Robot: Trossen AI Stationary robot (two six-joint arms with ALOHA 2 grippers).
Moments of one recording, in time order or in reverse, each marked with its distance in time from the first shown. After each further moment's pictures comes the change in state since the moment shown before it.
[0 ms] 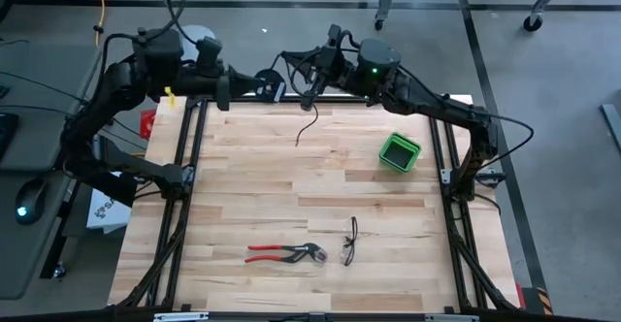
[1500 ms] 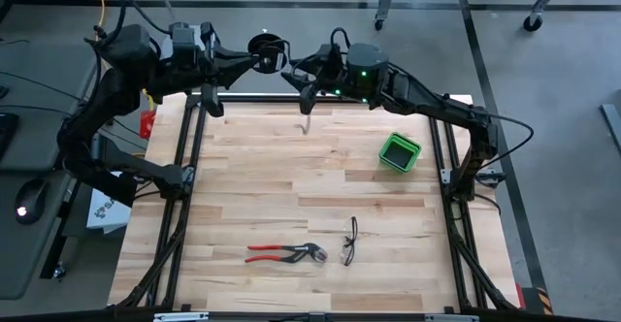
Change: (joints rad) left arm -0.102 -0.017 0.001 0.384 -0.095 0.525; right arm 0.000 0.002 0.000 -0.203 0.036 0.470
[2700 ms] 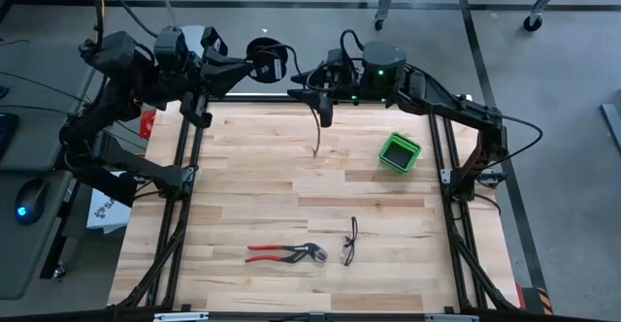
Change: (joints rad) left arm -0.131 0.018 0.000 0.210 0.031 -0.084; right arm 0.016 -0.075 -0.001 -0.071 -0.259 0.071
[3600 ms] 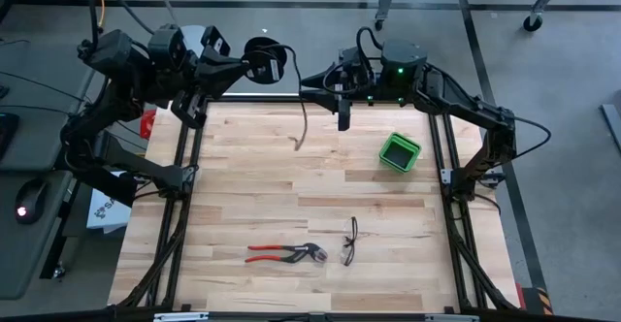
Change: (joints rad) left arm 0.000 0.006 0.000 0.070 0.062 -0.051; right arm 0.020 -0.065 0.001 -0.036 -0.065 -0.021
